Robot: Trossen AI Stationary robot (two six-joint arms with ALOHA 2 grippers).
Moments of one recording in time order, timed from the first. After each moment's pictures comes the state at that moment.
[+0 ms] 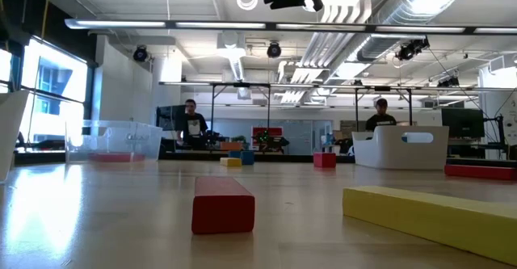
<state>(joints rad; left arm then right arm) -0.59 1.07 0.79 -0.79 0.15 -1.11 -0.31 1.53 1.51 -0.26 0.25 0.07</state>
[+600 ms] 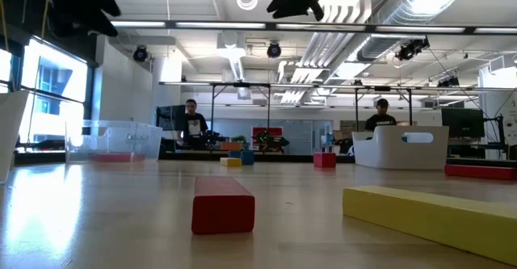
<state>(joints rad) -0.26 0.83 0.79 -0.78 -0.35 -0.94 -0.38 1.53 1.51 -0.33 0.11 0.11</state>
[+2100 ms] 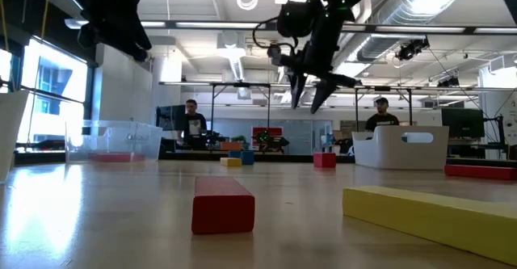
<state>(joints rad) 0.15 0.83 0.79 -0.78 -0.38 -0.65 -0.43 1.82 1.51 -0.87 0.08 0.75</state>
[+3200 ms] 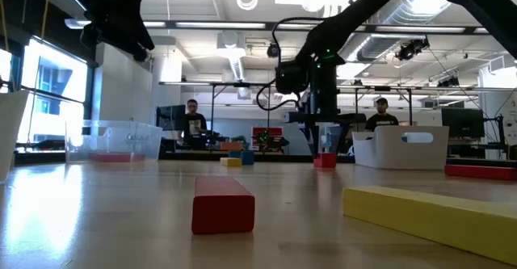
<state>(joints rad) 0.18 0.83 0.79 -0.76 -0.40 -0.62 -0.53 2.06 1.51 -0.96 0.04 0.76</state>
